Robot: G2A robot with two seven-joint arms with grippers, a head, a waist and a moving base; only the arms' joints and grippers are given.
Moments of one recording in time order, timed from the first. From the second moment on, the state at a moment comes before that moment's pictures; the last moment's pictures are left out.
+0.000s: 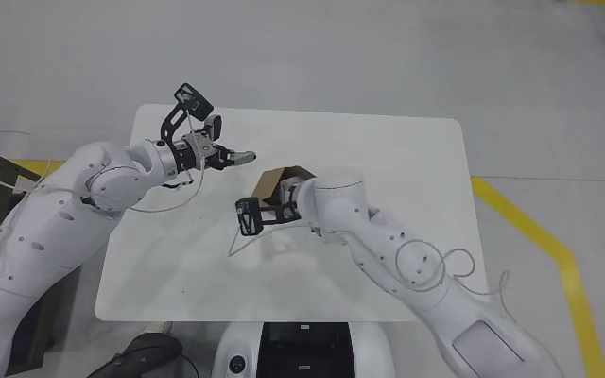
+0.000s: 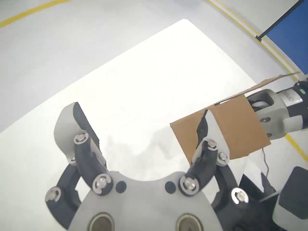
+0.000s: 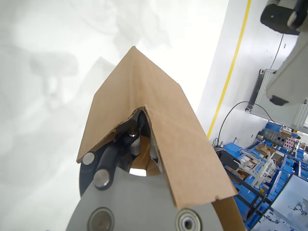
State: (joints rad) left arm 0.86 -0.55 -0.91 -1.69 0.36 -0.36 -0.46; right arm -0.82 -1.53 0.74 -1.59 -1.68 -0.93 0.88
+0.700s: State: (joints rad) left arm 0.91 -0.56 -0.90 -1.71 0.70 -0.36 -0.39; right arm -0.68 -1.50 0.74 -1.44 -1.50 -0.91 0.91
